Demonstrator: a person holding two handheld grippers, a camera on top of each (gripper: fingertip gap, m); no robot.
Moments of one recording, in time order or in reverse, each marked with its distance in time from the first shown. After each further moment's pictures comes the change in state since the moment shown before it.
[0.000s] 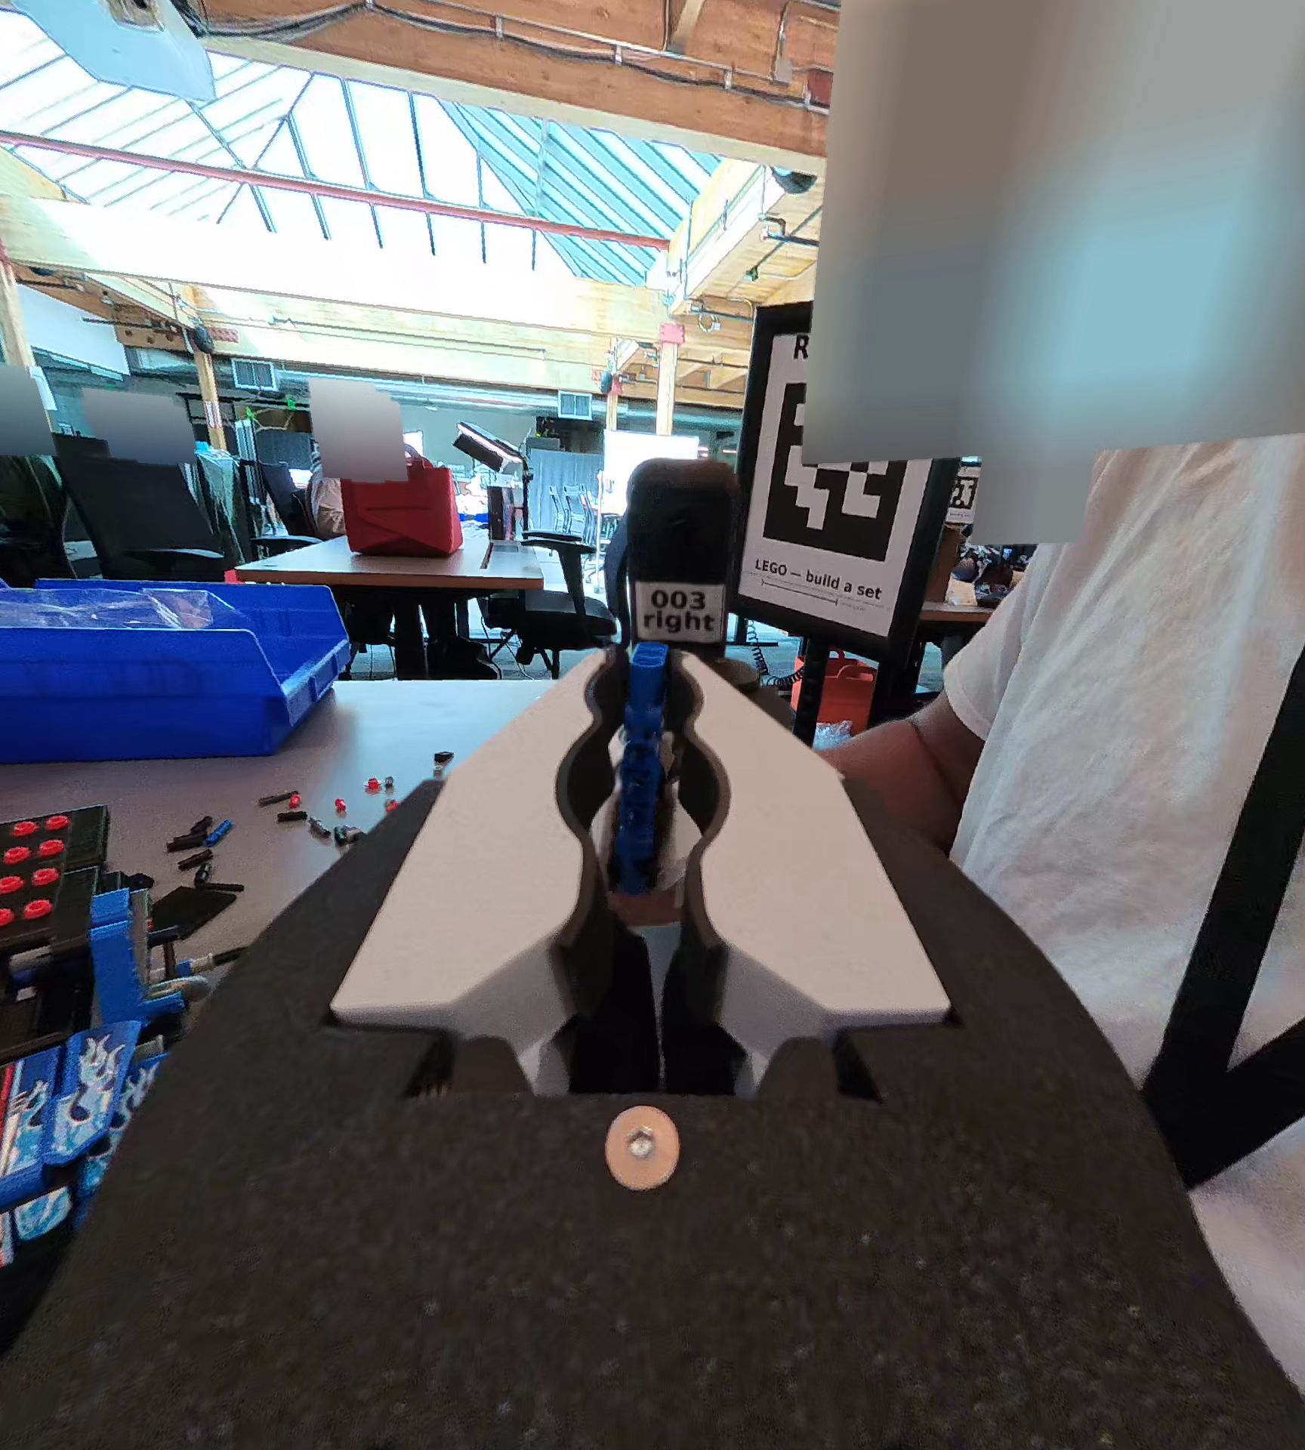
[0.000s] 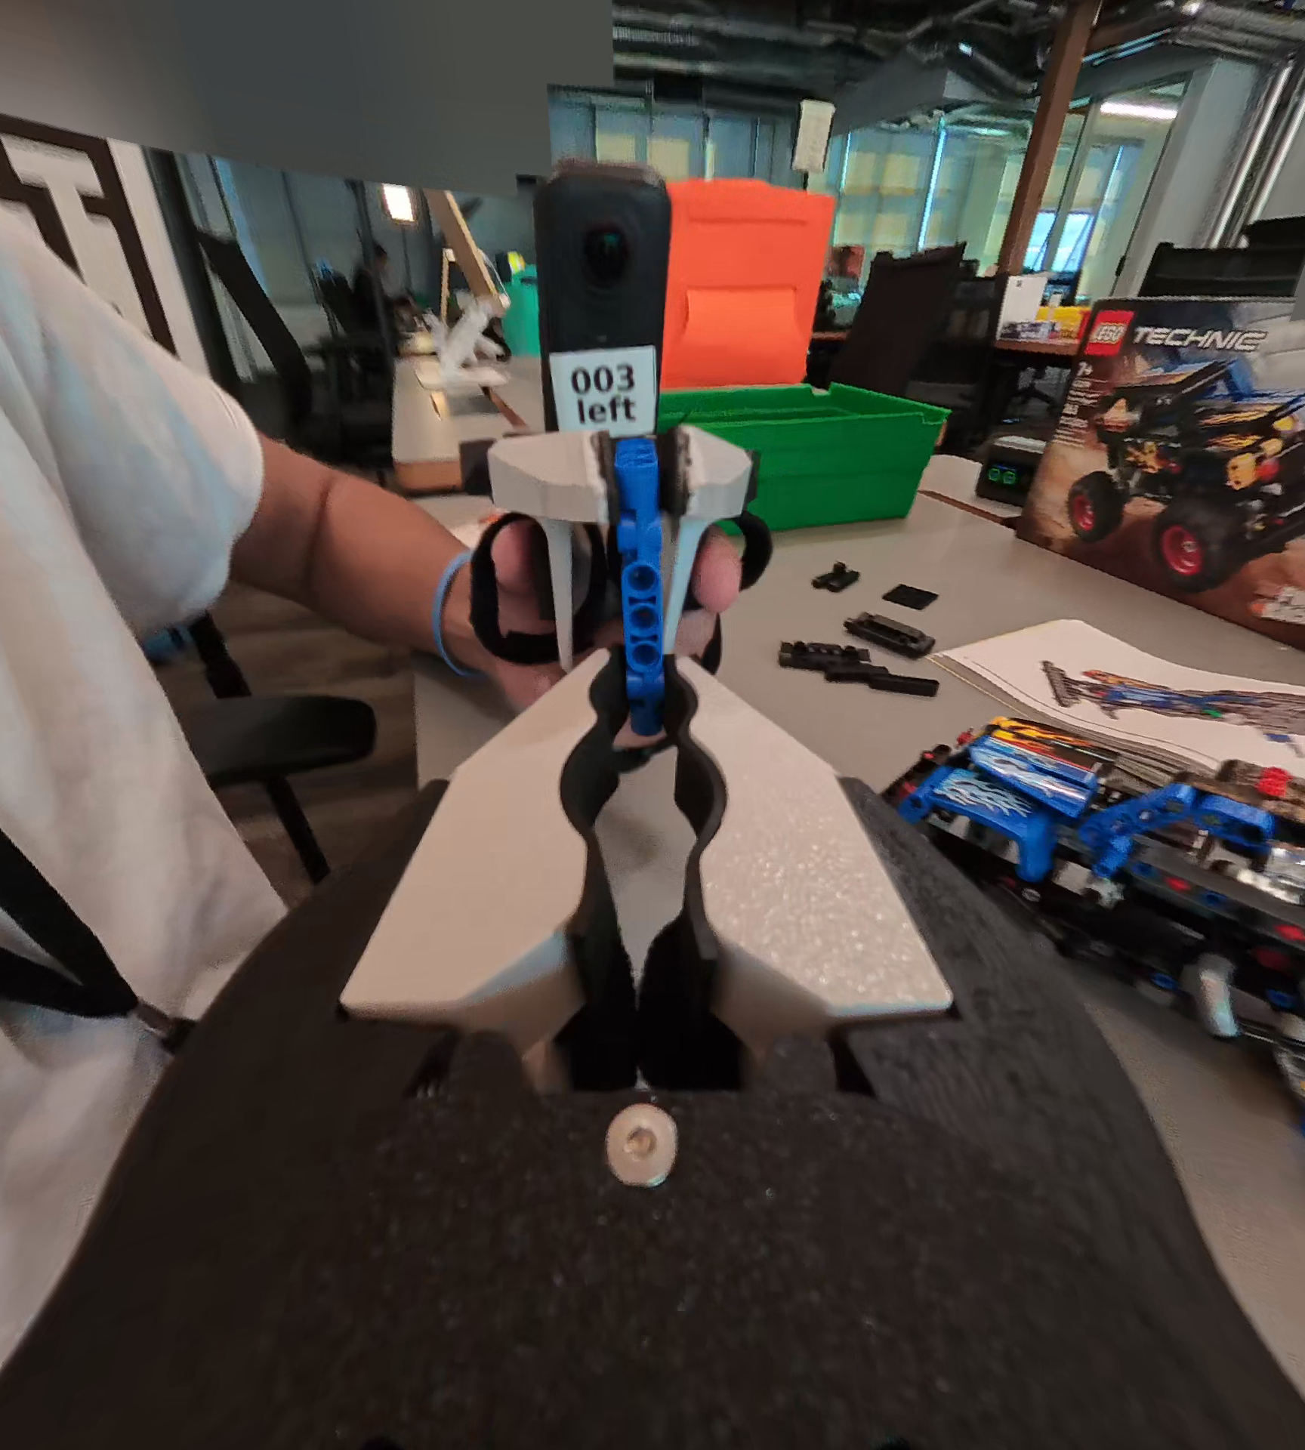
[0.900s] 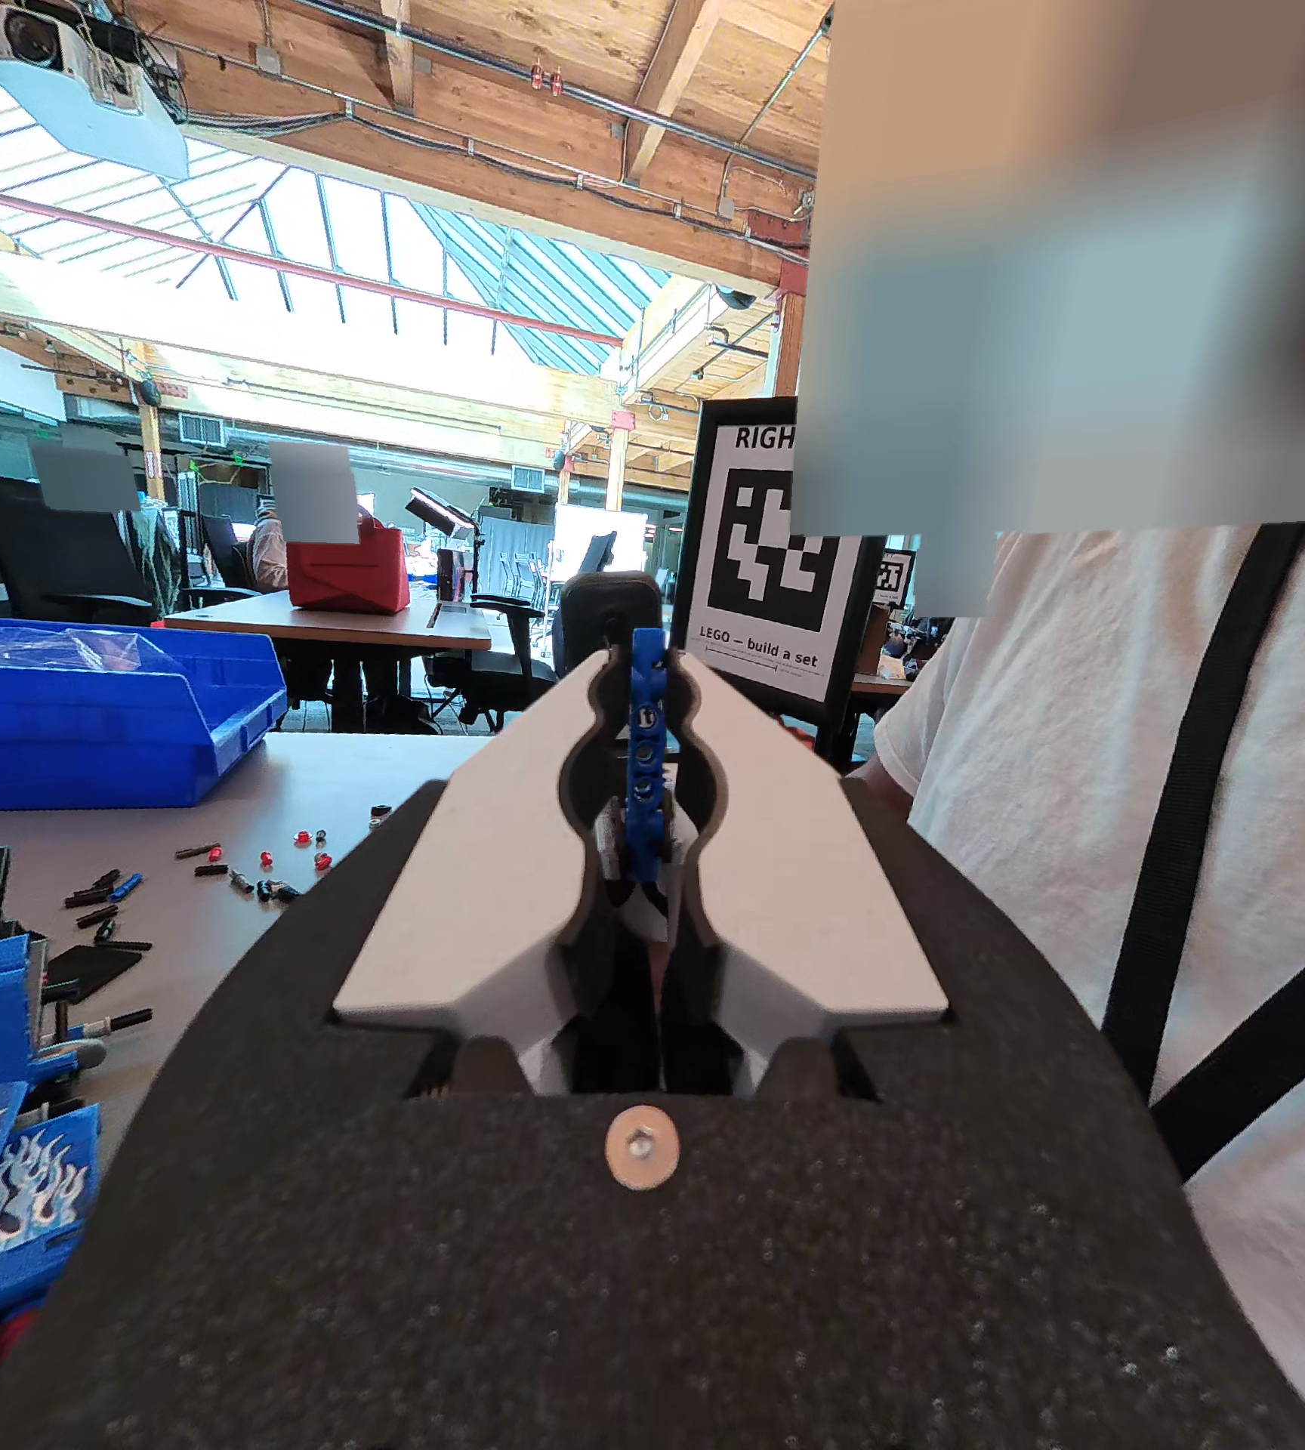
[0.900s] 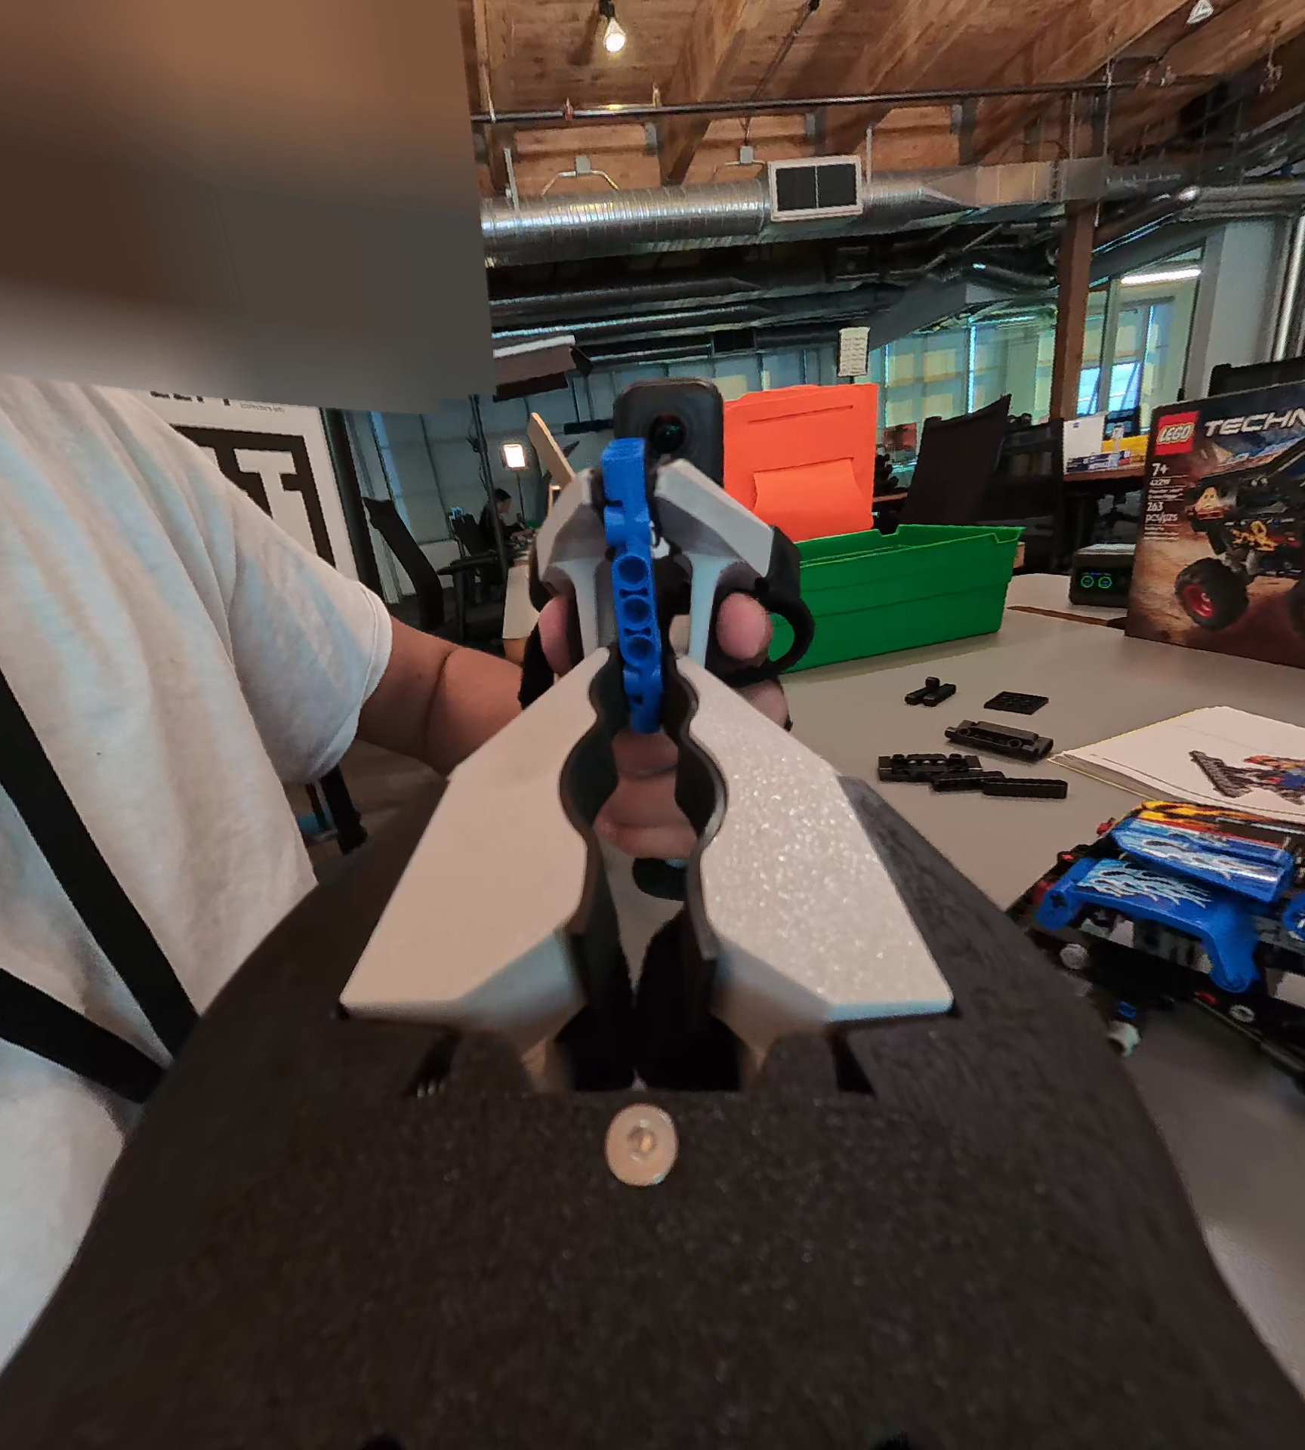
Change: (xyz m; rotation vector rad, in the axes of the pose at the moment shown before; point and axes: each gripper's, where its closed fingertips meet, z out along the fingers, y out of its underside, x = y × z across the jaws) left arm 0.012 -0.014 -0.003 0.110 0.066 -0.067; right arm -0.016 -0.021 0.007 0.253 -0.099 0.151
